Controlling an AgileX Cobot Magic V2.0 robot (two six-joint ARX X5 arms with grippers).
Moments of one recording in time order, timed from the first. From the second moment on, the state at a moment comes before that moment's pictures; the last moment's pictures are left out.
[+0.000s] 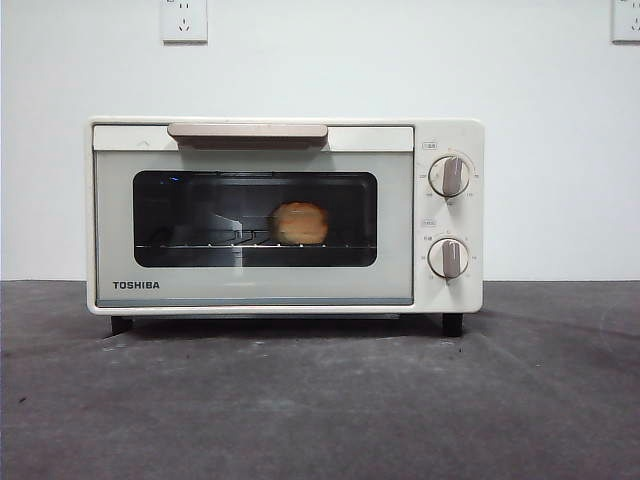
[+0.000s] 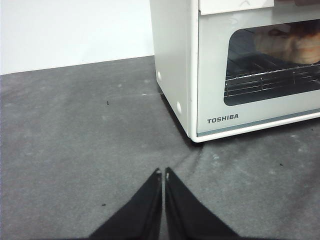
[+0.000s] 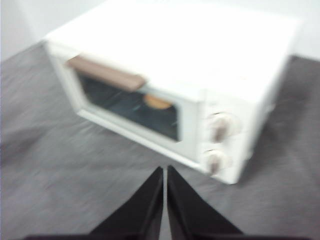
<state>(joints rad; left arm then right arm) -0.02 0.01 0.03 -0.17 0.15 0.11 0.56 0.67 0.79 -0.46 -0.05 0.11</state>
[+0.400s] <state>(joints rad) -0.02 0.01 0.03 -0.17 0.15 0.11 0.10 0.32 0.44 -0.16 -0.13 0.02</state>
